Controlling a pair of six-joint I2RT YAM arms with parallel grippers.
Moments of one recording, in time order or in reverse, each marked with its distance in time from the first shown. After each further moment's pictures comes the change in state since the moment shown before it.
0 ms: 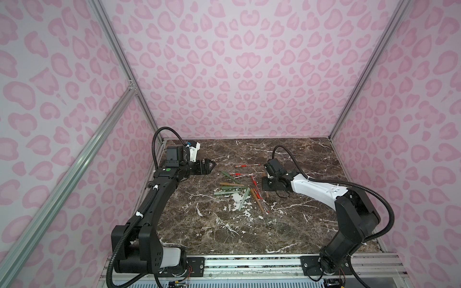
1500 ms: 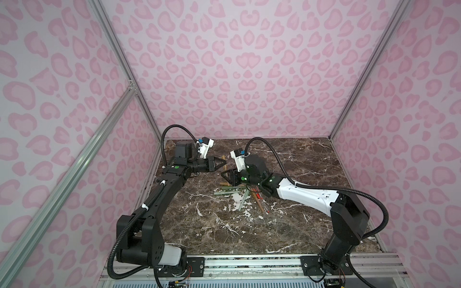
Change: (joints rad) left arm -0.085 0.064 0.025 0.151 0.347 -0.190; right arm 0.237 0.078 0.137 0.508 -0.258 0.000
